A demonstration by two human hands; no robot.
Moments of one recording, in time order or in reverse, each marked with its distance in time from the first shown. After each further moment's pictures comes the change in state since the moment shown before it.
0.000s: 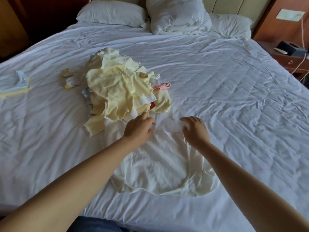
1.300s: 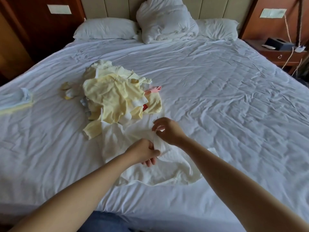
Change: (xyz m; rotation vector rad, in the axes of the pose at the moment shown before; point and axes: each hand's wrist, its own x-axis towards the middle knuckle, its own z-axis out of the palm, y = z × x) left_hand -0.058 0.067 0.002 -0.564 -0.479 -0.289; right_hand -0.025 -0.046 -0.012 0.355 -0.187 -0.183
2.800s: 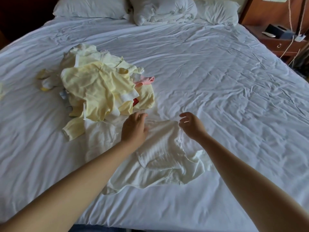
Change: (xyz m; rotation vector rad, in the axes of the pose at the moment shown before) left_hand 0.098 -0.019 -0.012 0.501 0.578 0.328; right_hand 0.010 0.092 -0.045 0.058 0.154 0.476
